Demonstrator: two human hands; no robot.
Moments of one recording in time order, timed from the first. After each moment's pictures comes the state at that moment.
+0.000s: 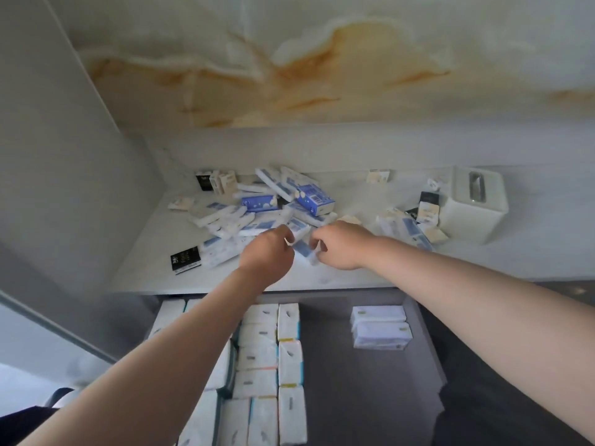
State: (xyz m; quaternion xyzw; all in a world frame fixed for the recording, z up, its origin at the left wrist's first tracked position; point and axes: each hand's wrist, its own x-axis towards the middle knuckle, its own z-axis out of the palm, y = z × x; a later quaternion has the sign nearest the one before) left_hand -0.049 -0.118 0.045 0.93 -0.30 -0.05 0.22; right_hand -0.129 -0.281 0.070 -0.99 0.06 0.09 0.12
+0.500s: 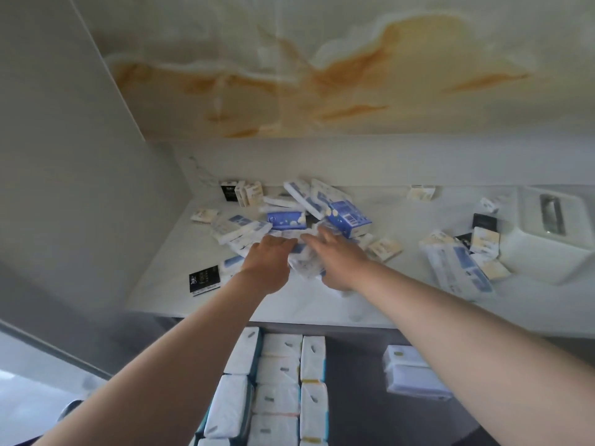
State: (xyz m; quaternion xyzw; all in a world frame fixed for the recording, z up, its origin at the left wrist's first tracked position) left_hand 0.042 -0.110 0.016 0.93 -0.35 -0.03 0.06; right_hand -0.032 -0.271 0.013 -0.99 0.04 0.07 0.08
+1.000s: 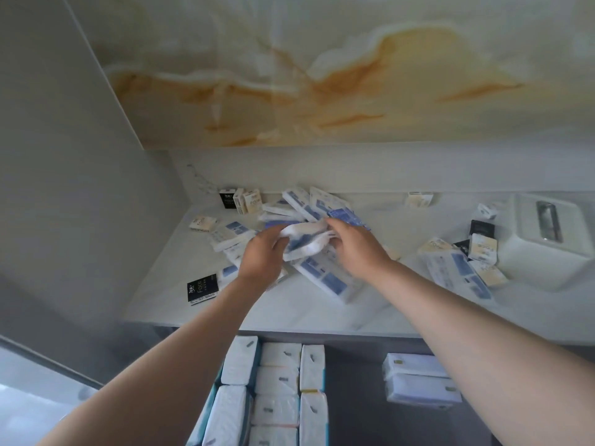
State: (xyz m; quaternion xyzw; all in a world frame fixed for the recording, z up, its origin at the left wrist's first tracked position) left_hand 0.044 -0.115 0.035 0.89 -0.25 -0.01 0.39; right_hand -0.039 -0.301 0.032 -0.95 0.10 -0.13 0.26
